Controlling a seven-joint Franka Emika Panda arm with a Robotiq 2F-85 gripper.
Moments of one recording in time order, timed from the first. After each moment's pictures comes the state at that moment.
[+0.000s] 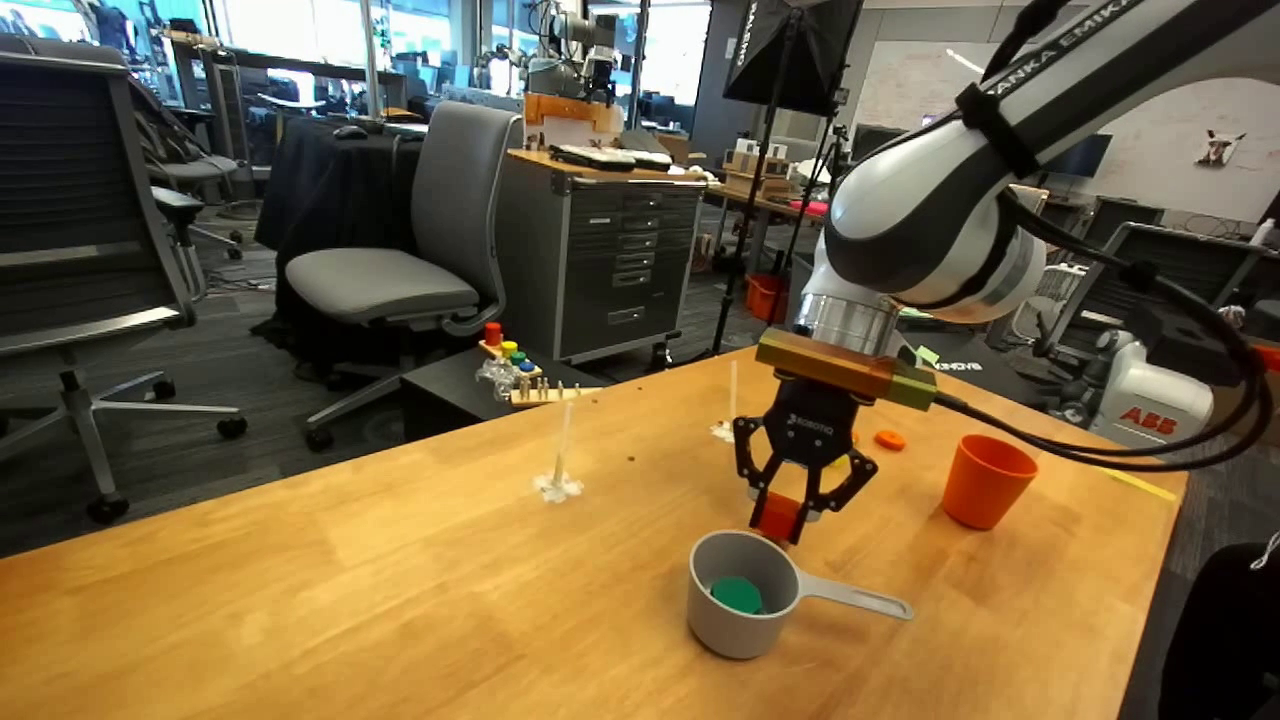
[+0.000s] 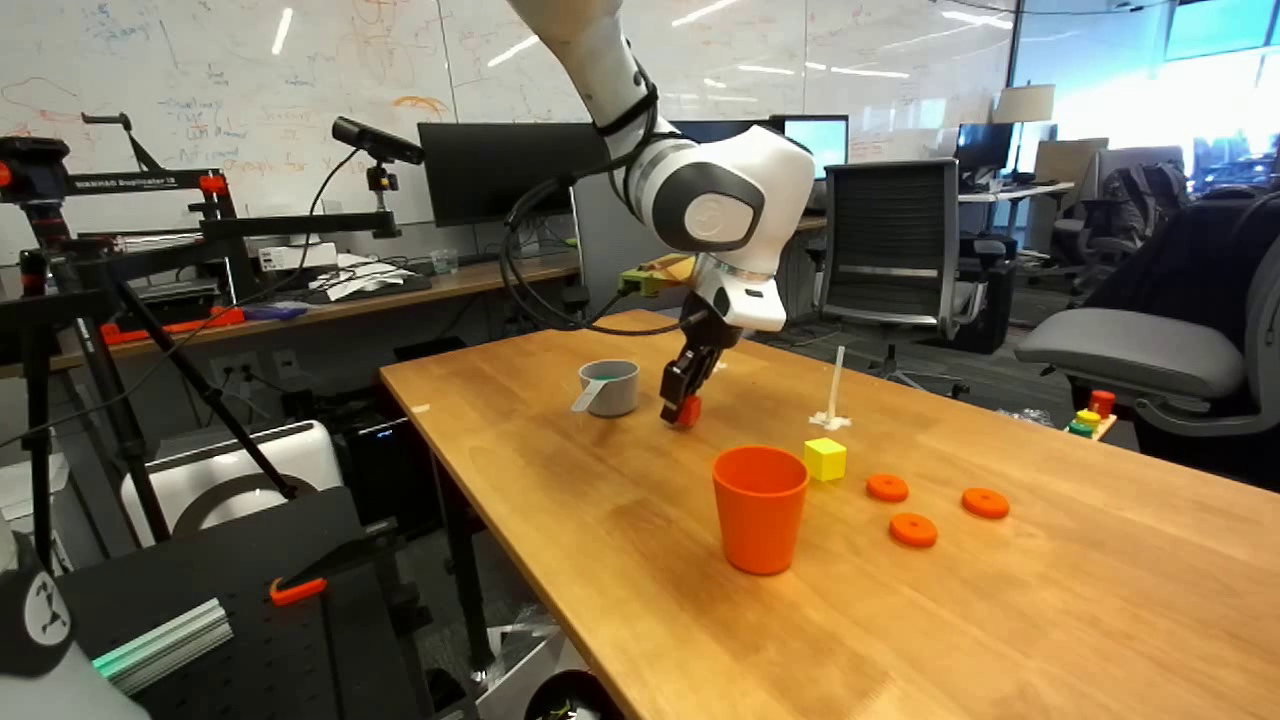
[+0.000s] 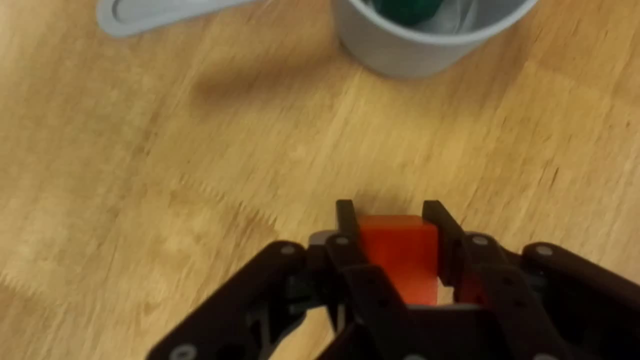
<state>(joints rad) 0.12 0.63 0.06 -1.88 0.46 2.33 0.89</state>
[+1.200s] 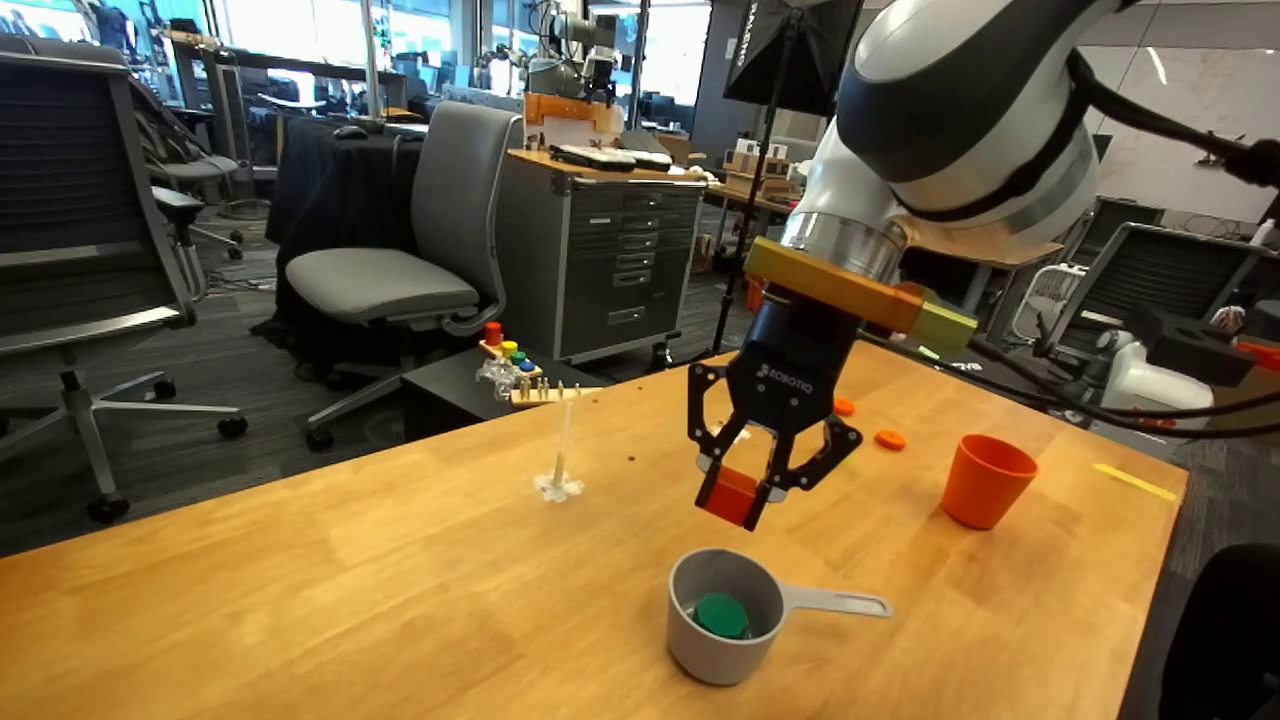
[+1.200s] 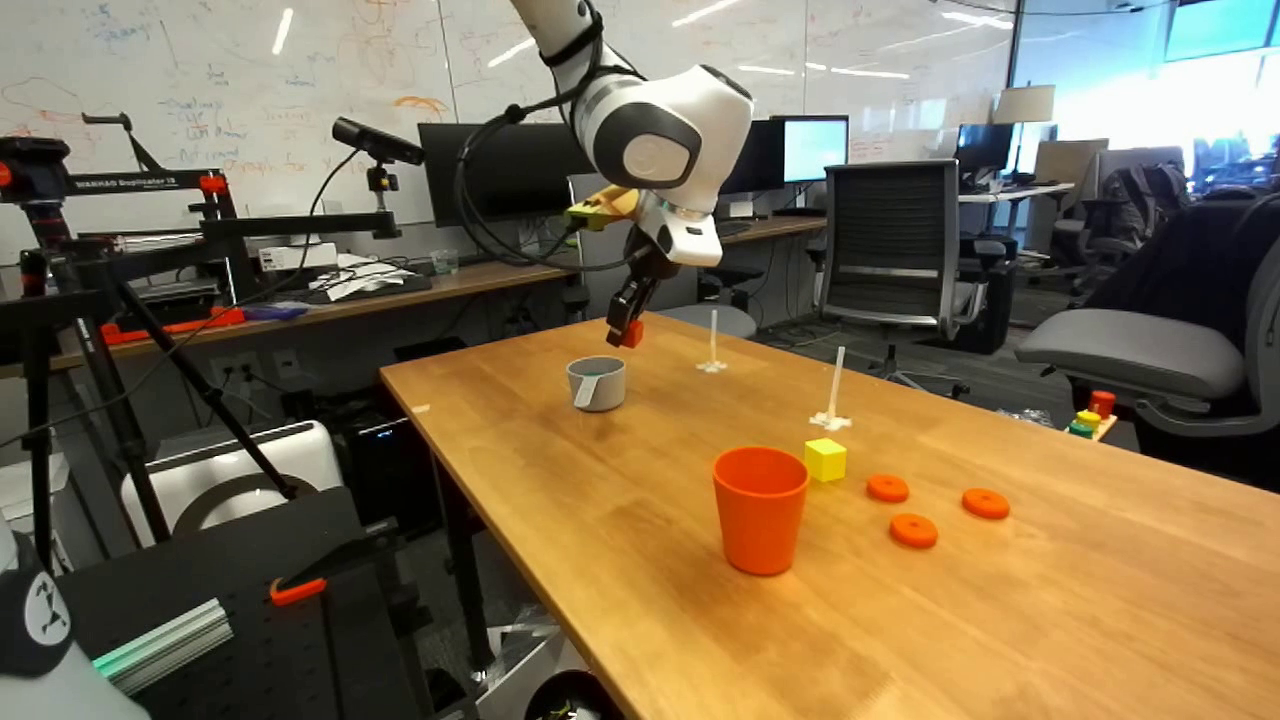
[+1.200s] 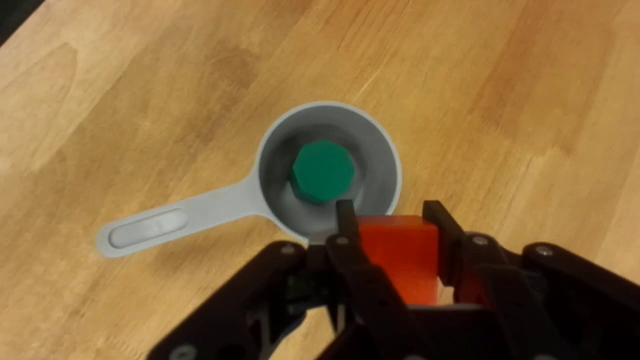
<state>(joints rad) 0.14 0.50 0.18 -1.92 0.60 2.31 0.79</state>
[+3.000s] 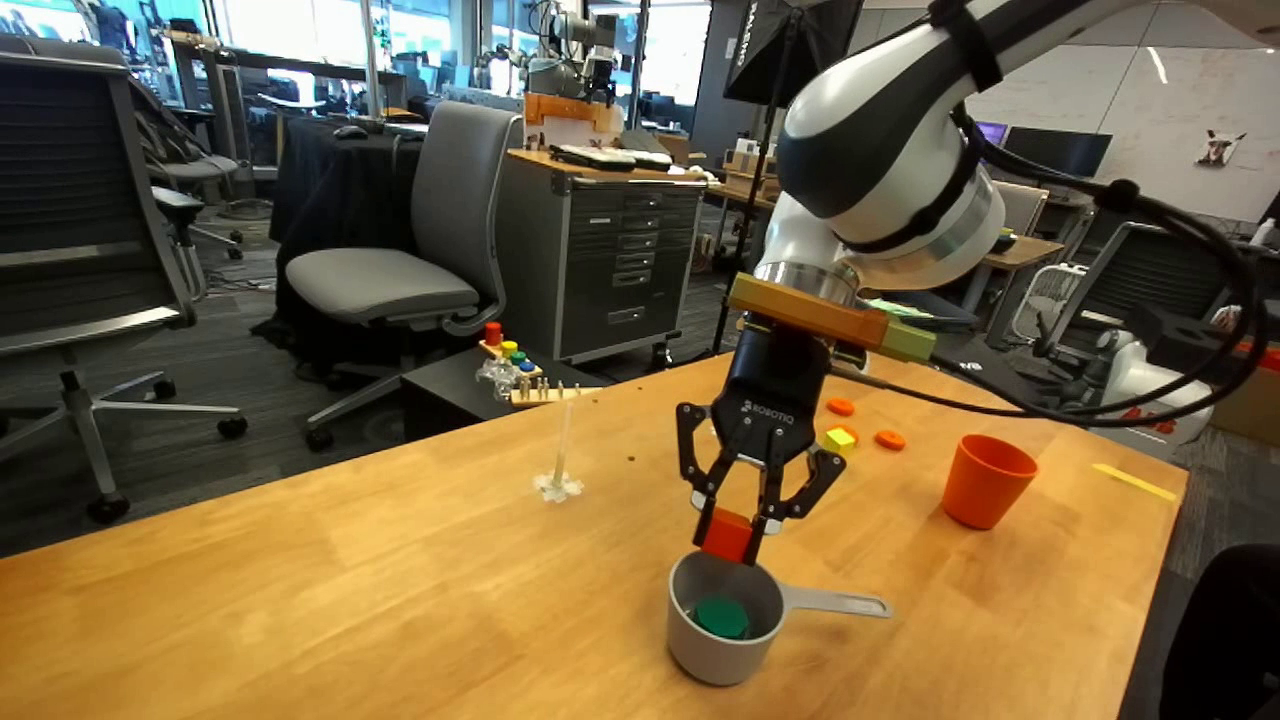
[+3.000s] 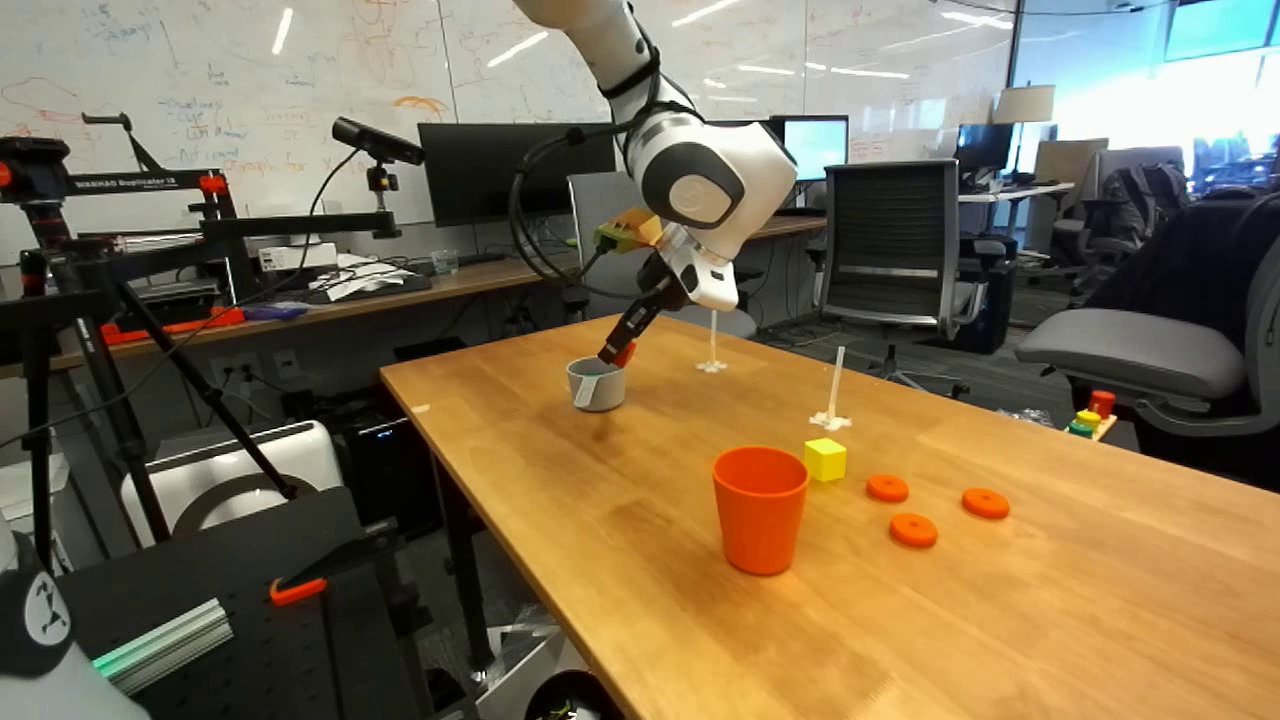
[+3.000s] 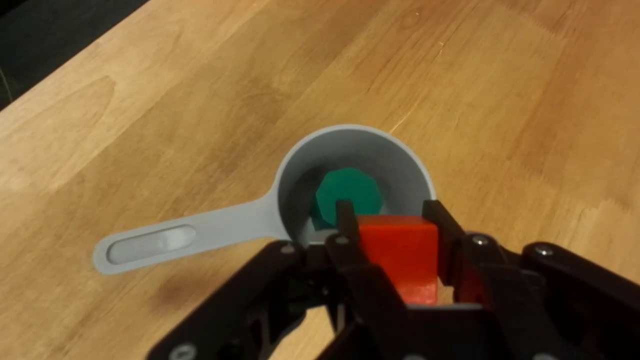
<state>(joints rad) 0.12 0.66 0.15 -1.74 0.67 2.05 0.68</state>
